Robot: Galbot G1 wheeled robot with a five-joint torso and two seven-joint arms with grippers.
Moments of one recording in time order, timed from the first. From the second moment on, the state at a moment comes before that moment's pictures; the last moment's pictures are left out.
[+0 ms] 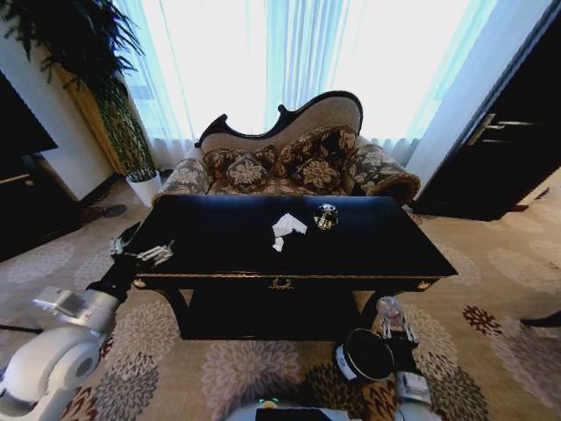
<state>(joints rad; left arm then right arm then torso) 1.74 -0.93 -1.04 -2.29 -0.77 0.05 0.02 -1.70 1.39 0.75 1.67 -0.04 0.42 0.20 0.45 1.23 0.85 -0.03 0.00</state>
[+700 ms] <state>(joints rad) 1.87 -1.03 -1.05 -2.38 -0.74 0.01 0.03 -1.44 1.32 0.60 1.12 0.19 0.37 0.15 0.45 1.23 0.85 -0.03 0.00</state>
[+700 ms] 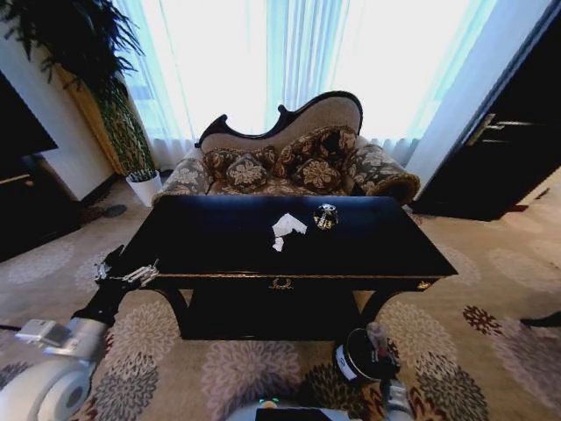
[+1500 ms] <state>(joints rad) 1.86 -1.03 -1.03 -2.41 -0.73 0.04 0.02 -1.17 1.32 0.56 0.70 0.30 0.39 0.10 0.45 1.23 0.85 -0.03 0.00</state>
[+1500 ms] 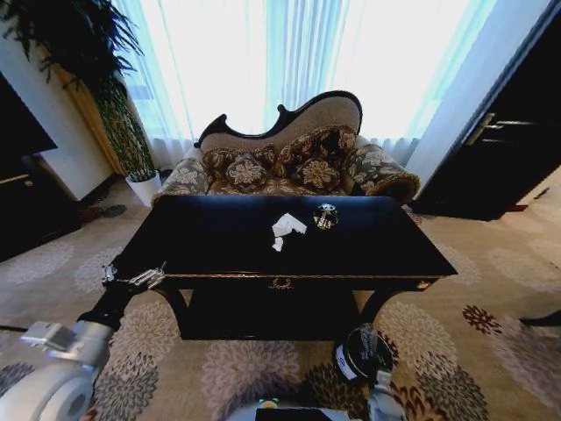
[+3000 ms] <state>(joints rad) 1.81 -1.01 -1.00 -2.41 -0.74 0.07 0.00 -1.29 1.34 0.57 0.87 0.35 0.37 0.11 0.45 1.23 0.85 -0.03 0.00</state>
